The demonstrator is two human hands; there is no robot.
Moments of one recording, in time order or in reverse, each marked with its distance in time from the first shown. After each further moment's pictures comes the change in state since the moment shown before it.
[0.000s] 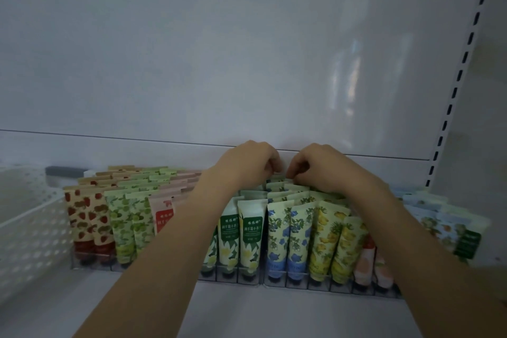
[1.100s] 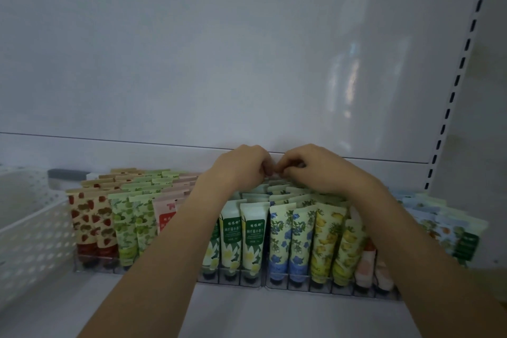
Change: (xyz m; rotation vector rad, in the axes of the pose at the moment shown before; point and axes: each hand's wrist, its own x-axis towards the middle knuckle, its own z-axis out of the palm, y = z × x) left_hand -0.003 -0.008 -0.003 -0.024 -0.023 -0.078; right_hand 0.000 -0.010 -0.002 0.149 0.002 -0.097
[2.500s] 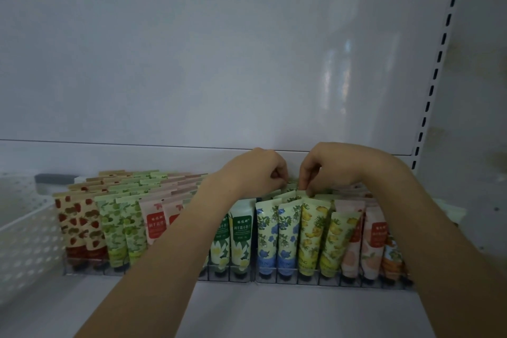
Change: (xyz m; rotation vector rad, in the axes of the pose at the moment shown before) left_hand -0.003 0.030 0.009 0.031 -0.038 0.240; right_hand -0.026 0.007 -0.037 -0.174 -0.274 0.112
